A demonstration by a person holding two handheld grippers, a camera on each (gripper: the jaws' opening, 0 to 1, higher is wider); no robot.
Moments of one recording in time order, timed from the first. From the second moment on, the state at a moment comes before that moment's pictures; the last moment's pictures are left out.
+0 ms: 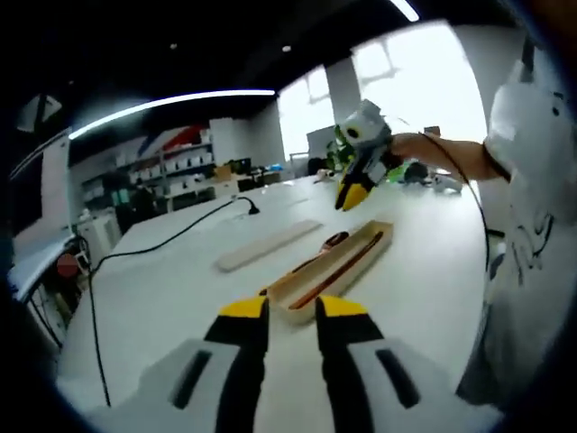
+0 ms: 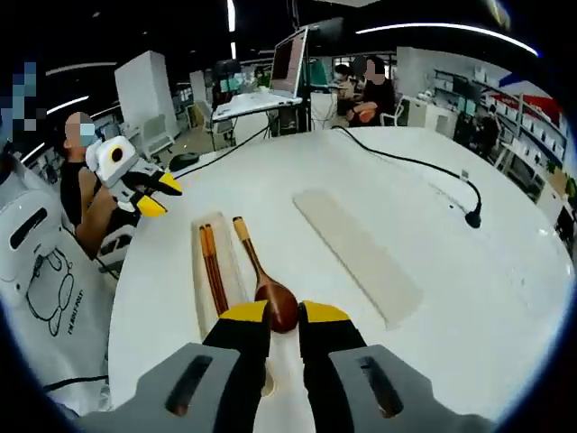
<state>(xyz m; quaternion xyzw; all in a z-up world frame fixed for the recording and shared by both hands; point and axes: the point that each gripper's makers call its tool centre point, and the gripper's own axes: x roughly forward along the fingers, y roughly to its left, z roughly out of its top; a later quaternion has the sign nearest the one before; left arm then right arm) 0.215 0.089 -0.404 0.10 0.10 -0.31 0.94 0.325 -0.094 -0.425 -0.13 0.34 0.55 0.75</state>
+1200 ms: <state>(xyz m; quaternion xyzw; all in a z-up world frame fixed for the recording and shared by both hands) 0.213 0.090 -0.425 0.11 0.13 -0.30 0.94 0.316 -0.089 -0.463 0.11 0.47 0.53 0.70</state>
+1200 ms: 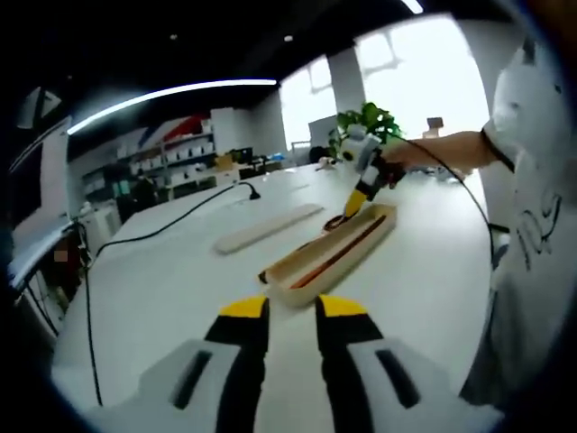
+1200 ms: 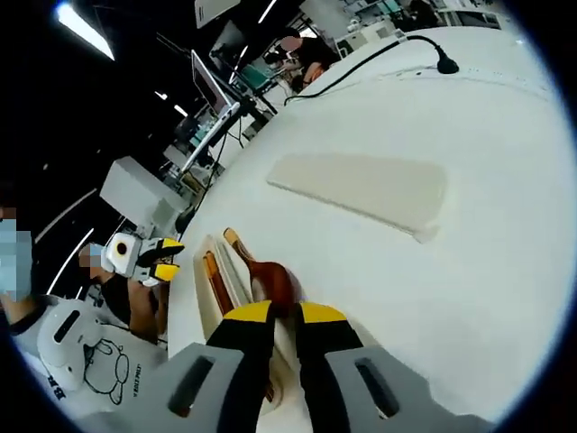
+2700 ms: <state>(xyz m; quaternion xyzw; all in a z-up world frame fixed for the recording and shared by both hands) 0.215 0.078 -0.433 0.12 0.13 -0.32 0.93 0.264 -0.108 -0.416 0.23 0.49 0.49 0.69</state>
